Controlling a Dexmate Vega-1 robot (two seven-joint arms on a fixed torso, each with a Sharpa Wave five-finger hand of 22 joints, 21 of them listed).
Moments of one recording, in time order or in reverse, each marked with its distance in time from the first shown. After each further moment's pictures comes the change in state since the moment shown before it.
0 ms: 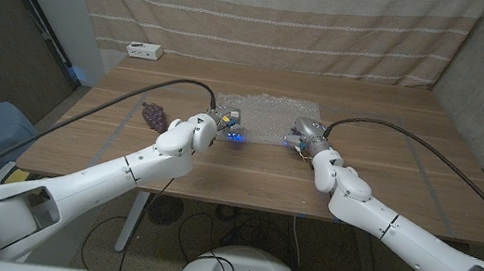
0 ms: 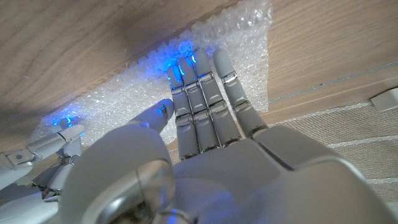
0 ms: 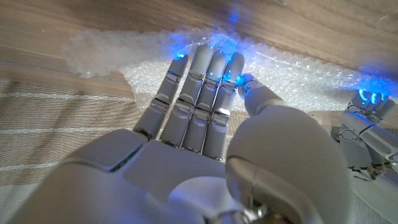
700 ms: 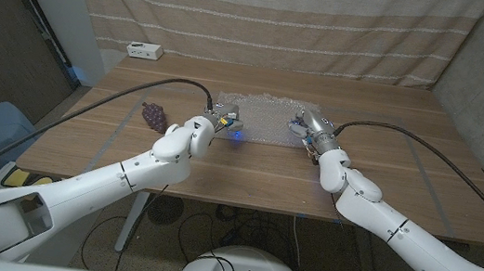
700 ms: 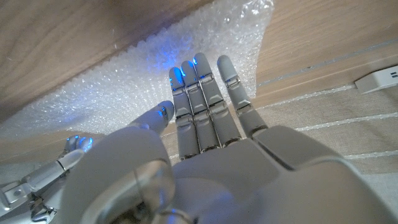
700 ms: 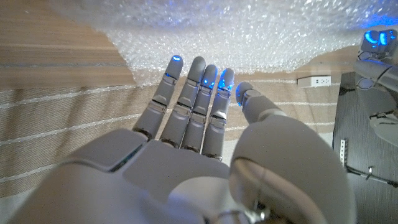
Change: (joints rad) left arm 0.054 0.020 -0.019 -0.051 0.030 0.010 0.163; left_hand -0.039 -0.033 -0.022 -0.053 -0.015 -0.065 -0.049 -0.059 -0.032 -0.051 -0.041 -0.036 -0.005 -0.073 -0.025 -0.042 -0.021 -0.122 0.028 -0.053 0.000; right arm -0.092 0.013 0.143 -0.007 0.150 0.171 -0.201; right_hand -0.186 0.024 0.058 0.025 -0.044 -0.294 -0.042 -0.174 -0.101 -0.275 0.025 -0.135 -0.065 -0.244 0.025 -0.216 -0.069 -0.116 0.017 -0.013 -0.104
